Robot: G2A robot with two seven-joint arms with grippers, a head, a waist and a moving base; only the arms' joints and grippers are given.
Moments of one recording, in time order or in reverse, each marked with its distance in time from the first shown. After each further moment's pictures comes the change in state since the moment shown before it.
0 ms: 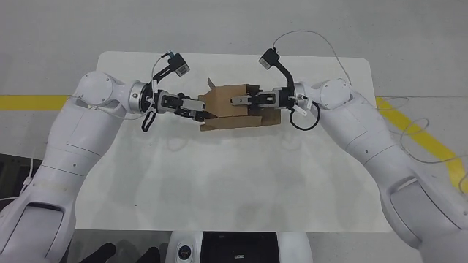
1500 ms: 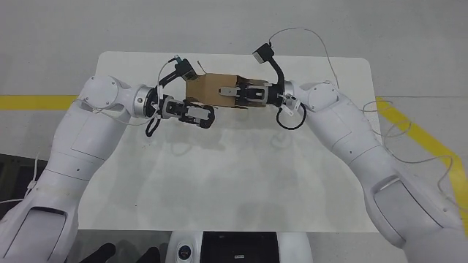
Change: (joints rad) left arm 0.031 -0.010 -0.021 -0.065 0.015 0.021 -0.012; right arm -0.021 -0.102 0.062 0.067 -0.083 -0.113 -0.112
